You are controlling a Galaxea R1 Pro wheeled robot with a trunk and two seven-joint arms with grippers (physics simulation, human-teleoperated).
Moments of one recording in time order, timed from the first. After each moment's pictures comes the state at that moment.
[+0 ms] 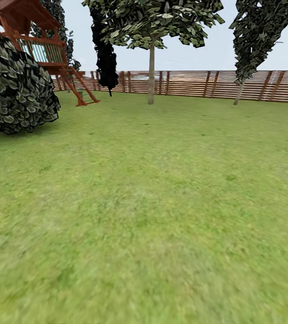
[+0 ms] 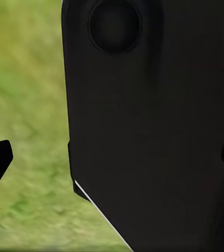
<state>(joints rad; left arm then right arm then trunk) -0.01 0.01 0.01 -0.13 0.01 0.01 0.01 -0.06 -0.02 0.01 -0.07 0.02 -0.12 0.00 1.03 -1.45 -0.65</state>
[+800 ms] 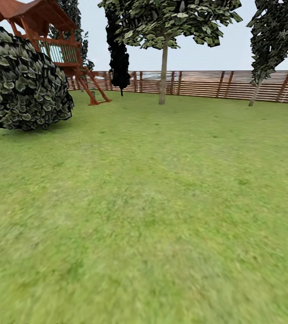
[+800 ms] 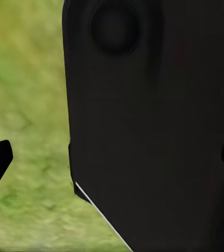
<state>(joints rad) -0.01 0.01 0.00 -0.13 0.01 0.00 0.00 -0.06 -0.02 0.01 -0.08 0.02 -0.12 0.00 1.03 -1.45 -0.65</state>
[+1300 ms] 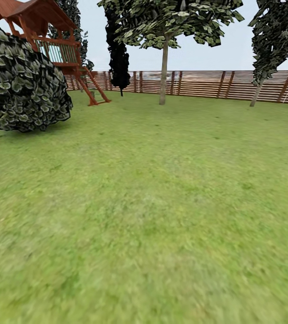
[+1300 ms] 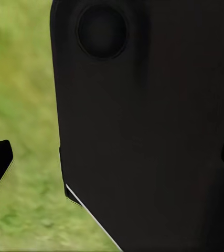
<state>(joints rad) -0.01 0.00 0.01 -0.13 0.01 0.00 0.00 -0.06 -0.02 0.01 -0.08 0.02 -0.12 0.00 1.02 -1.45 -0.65</state>
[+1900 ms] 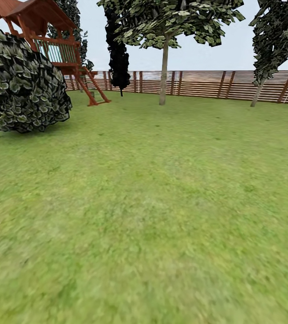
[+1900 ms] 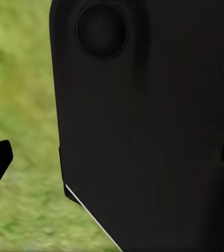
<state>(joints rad) -0.01 0.00 0.01 -0.13 0.01 0.00 0.00 -0.06 -0.03 0.01 -0.08 0.02 -0.12 0.00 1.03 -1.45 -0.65</state>
